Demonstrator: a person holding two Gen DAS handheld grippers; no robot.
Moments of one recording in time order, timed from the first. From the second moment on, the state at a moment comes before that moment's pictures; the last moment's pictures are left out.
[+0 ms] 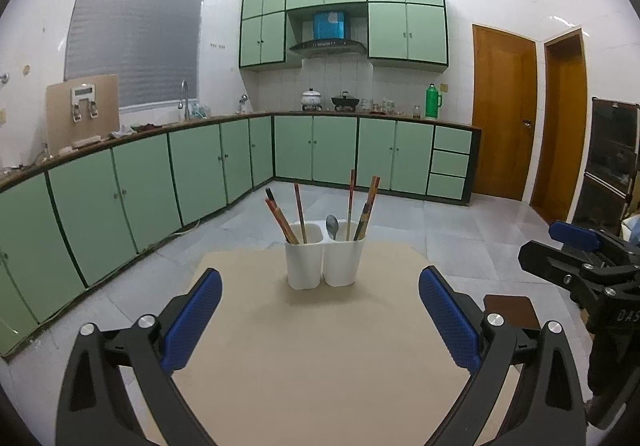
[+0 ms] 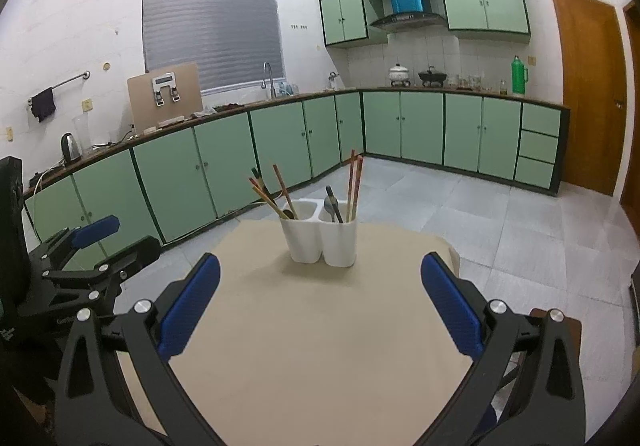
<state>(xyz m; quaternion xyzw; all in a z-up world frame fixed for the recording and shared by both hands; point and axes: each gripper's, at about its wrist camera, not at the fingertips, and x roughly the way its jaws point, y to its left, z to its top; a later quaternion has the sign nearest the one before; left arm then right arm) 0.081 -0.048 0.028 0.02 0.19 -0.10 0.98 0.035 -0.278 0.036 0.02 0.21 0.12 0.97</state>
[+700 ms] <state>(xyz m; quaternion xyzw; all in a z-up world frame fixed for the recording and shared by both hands) 0.034 -0.043 0.065 0.01 0.13 -0.10 0.99 -0.002 -0.267 0.073 0.01 0.17 0.13 0.98</state>
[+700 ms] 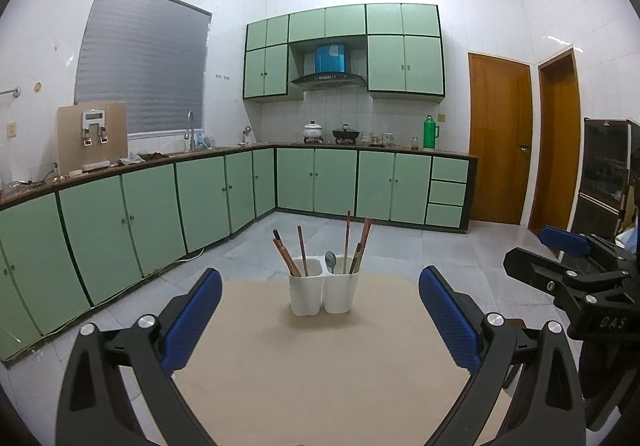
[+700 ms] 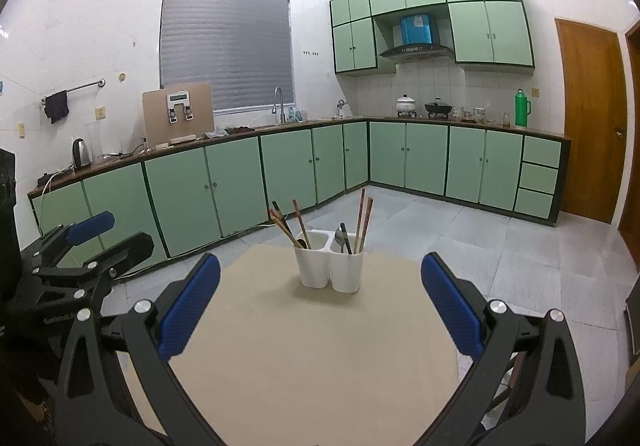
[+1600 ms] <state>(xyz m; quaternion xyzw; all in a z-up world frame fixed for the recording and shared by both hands) 0.023 -0.039 0.070 0.01 0.13 -0.09 0.99 -0.005 -0.264 0.079 0.00 0.17 0.13 0.98</state>
